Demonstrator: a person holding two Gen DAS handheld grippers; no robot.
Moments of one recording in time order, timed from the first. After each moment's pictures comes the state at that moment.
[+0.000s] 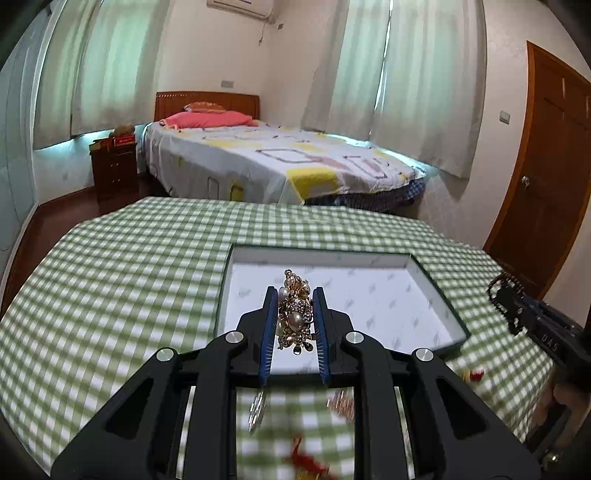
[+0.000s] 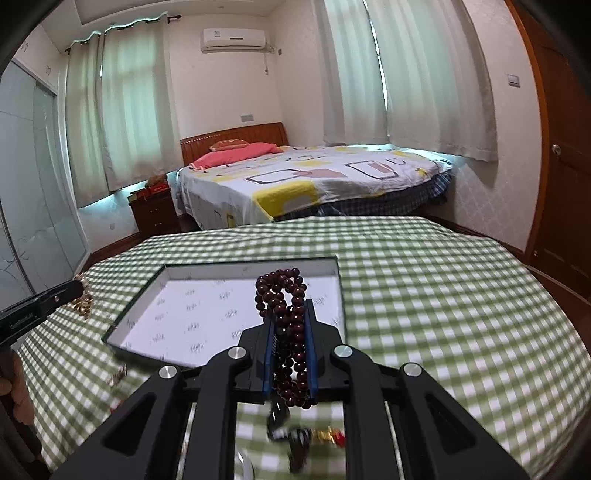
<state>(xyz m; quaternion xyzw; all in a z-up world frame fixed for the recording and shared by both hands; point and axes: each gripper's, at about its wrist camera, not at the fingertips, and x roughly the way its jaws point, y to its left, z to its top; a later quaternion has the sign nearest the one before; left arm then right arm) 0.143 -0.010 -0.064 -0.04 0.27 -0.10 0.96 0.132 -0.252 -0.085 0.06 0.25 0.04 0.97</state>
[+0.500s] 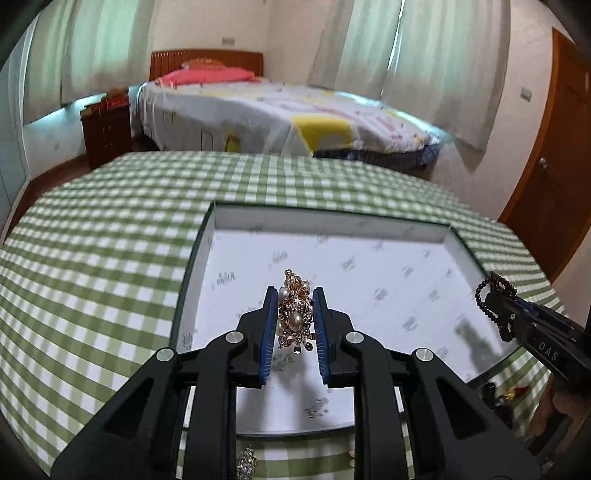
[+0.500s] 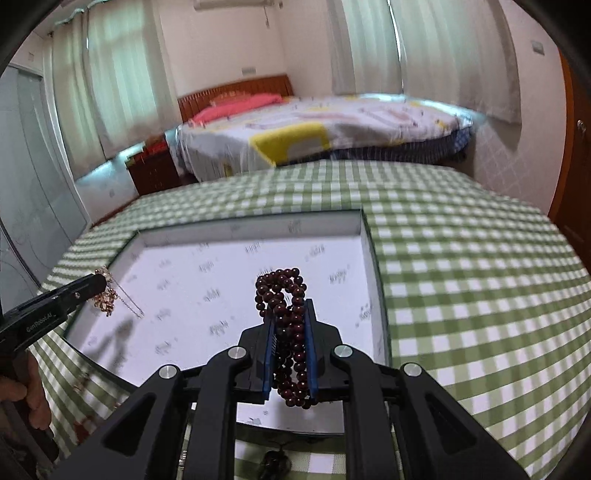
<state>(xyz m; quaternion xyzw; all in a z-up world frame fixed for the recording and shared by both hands) 0.236 -0.023 -0.136 -0.04 0.36 -0.10 0.93 0.216 -0.246 -0.150 0.07 0.35 0.06 0.93</state>
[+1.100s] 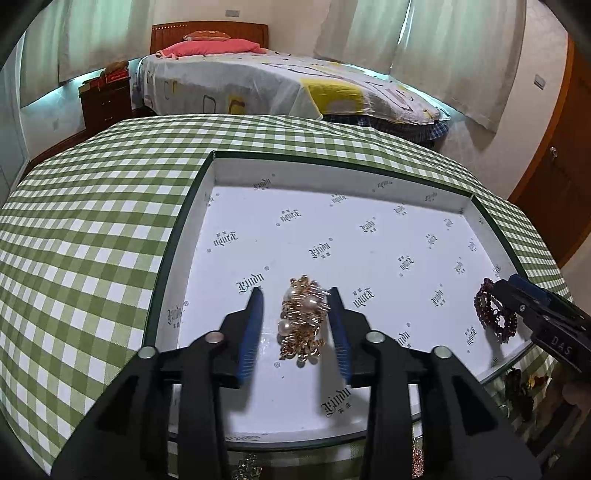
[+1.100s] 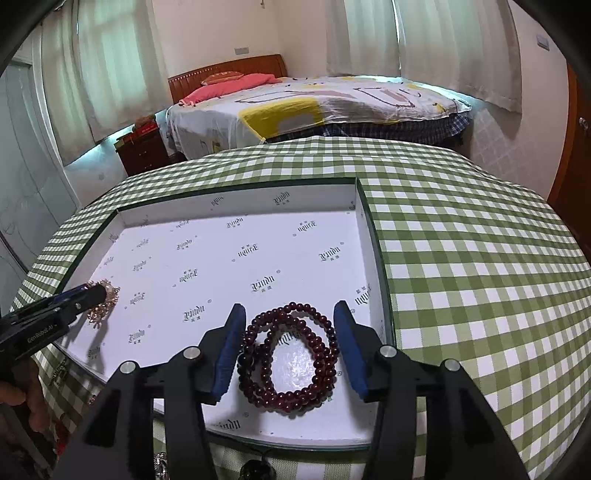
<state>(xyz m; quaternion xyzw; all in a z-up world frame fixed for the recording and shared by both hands) 0.250 -0.026 -0.170 -0.05 0.41 -0.09 0.91 0.227 -0.251 -0.160 0.06 0.38 0.05 0.92</state>
